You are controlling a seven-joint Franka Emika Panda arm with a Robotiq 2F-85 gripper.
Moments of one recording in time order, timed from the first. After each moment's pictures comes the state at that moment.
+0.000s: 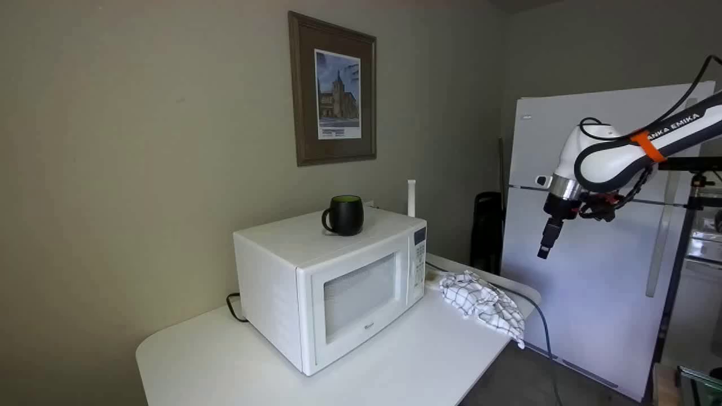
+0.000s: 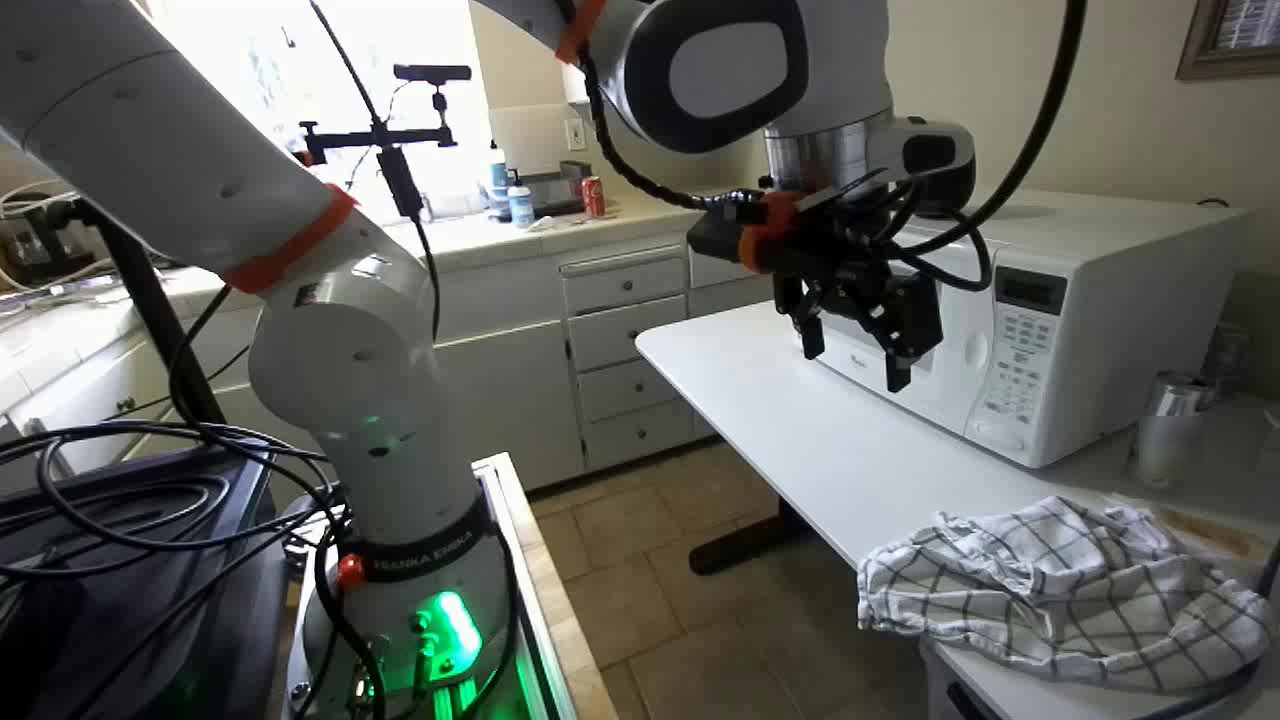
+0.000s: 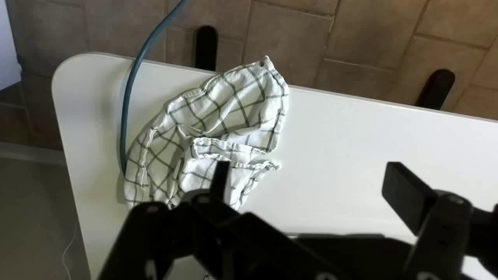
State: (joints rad) arm -0.12 -0.55 -0.32 -2.70 -0.17 2.39 -0.43
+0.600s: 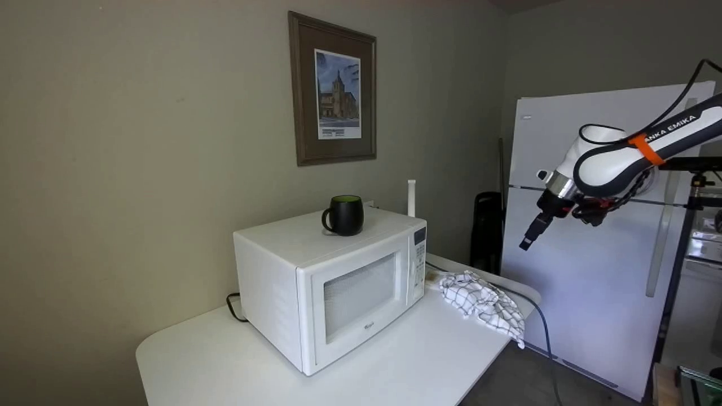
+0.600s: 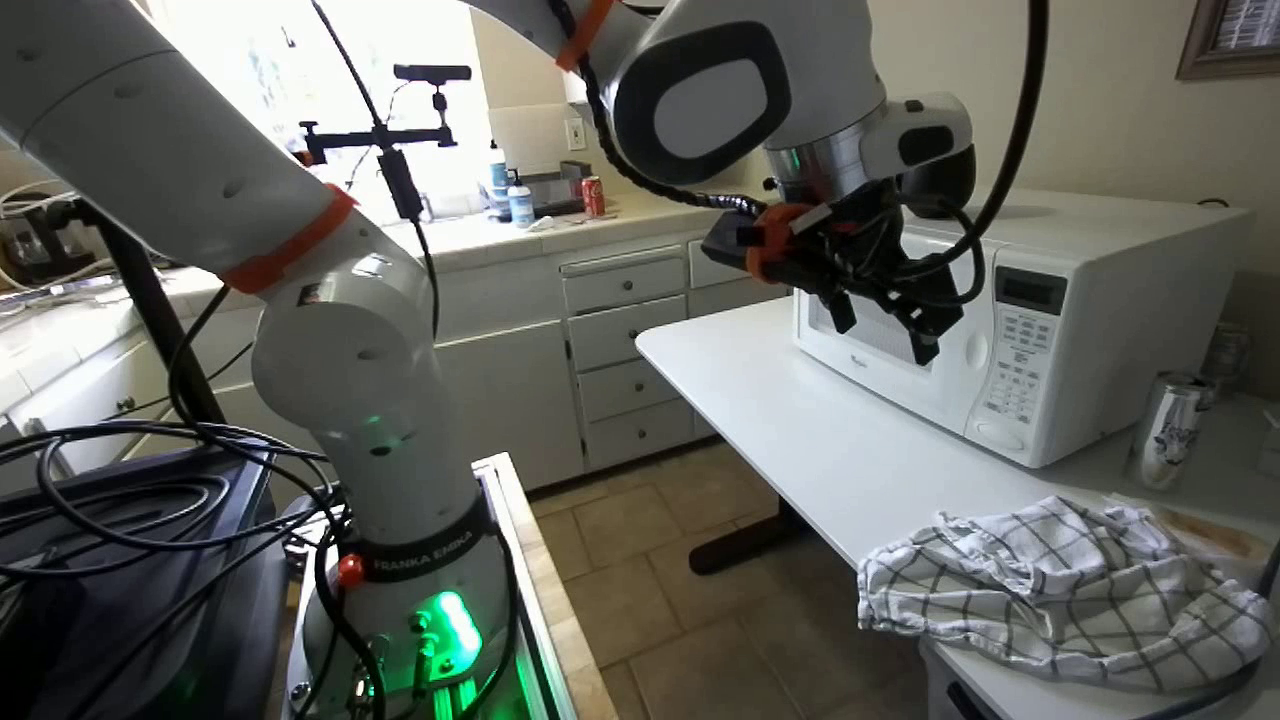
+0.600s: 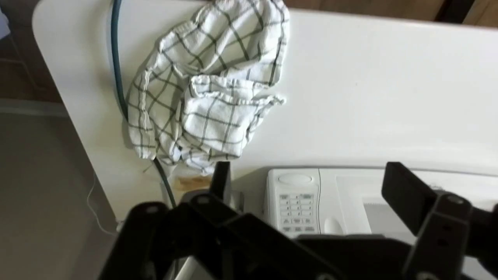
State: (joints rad) arm -0.10 -0.54 -0.32 -2.76 -0.04 2.65 -0.42
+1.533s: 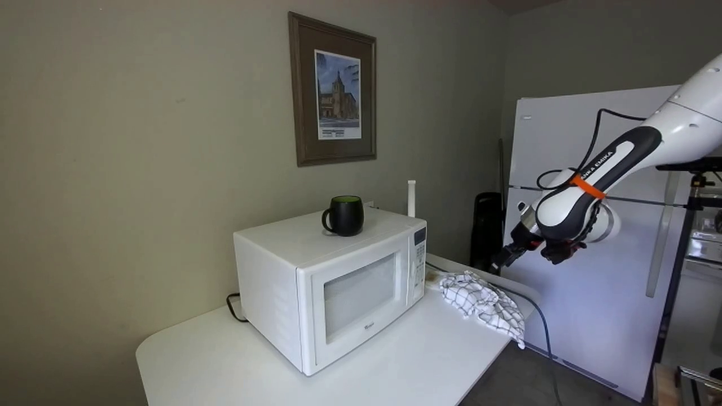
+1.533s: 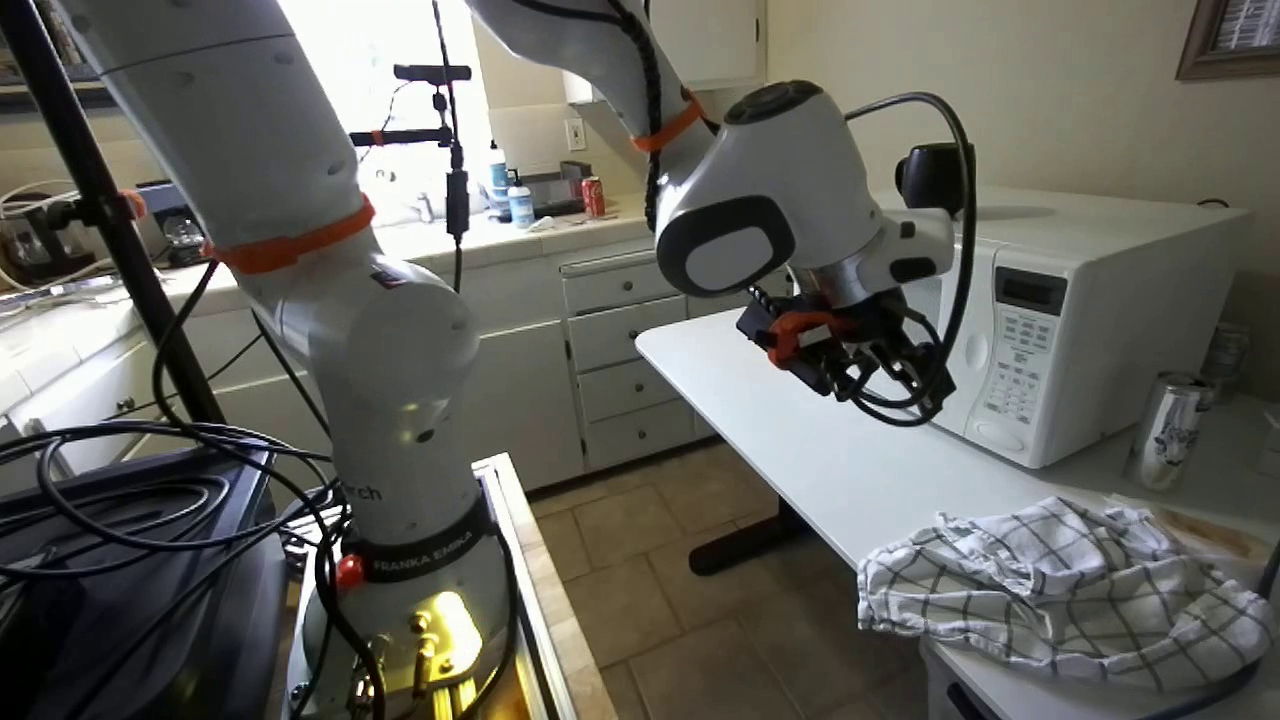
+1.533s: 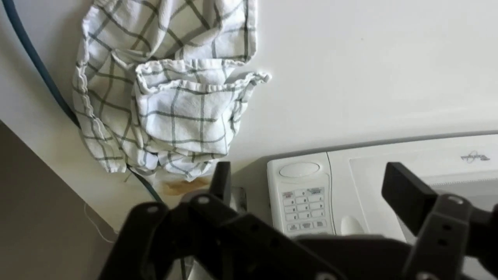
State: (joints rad) arm 0.39 -0.21 -0.65 -2.76 0.26 3.12 -0.45
